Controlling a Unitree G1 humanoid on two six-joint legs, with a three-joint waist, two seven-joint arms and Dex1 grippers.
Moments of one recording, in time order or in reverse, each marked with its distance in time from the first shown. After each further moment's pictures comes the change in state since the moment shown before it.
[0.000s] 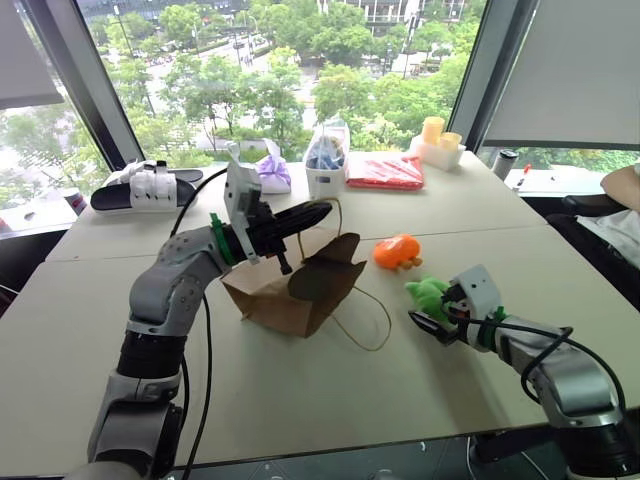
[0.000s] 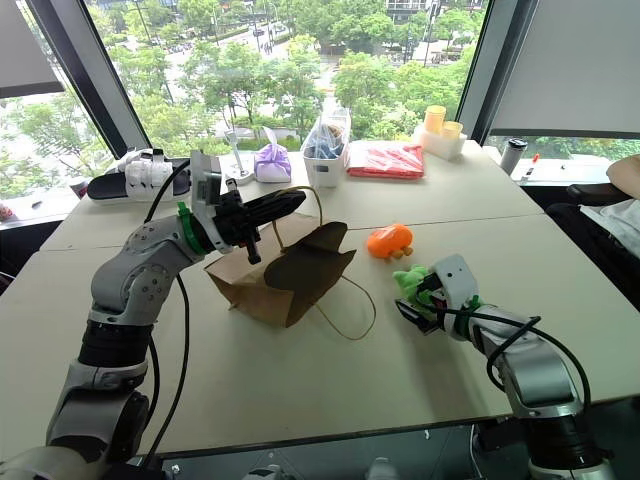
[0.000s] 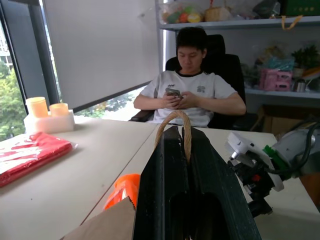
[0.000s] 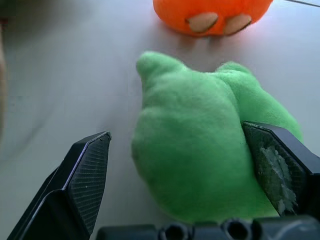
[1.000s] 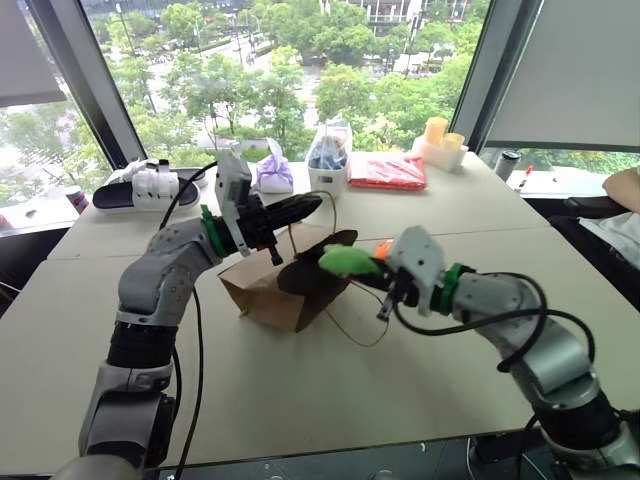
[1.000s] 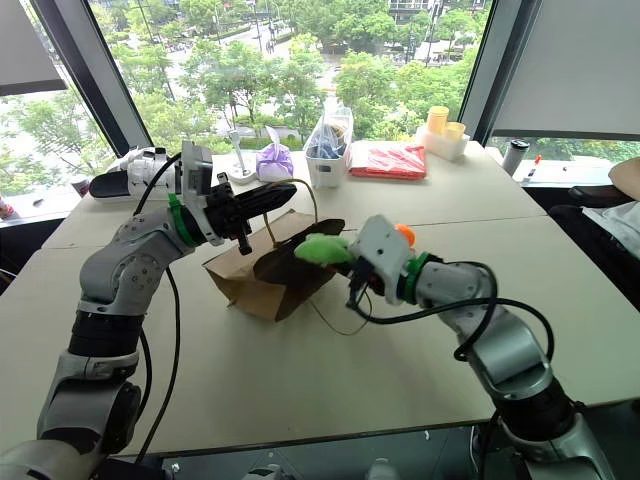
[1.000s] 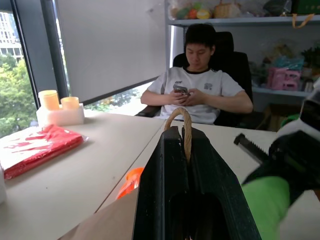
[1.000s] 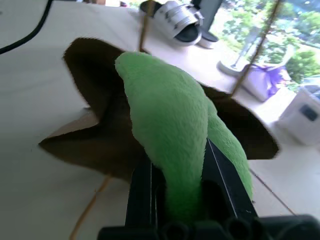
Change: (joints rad) left arm -0.047 0.041 0.016 0.064 -0.013 0.018 -0.017; right arm -0.248 -0.005 0.283 -0.321 0.013 -0.095 0.165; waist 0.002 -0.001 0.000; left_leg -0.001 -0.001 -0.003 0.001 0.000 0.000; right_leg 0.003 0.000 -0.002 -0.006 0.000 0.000
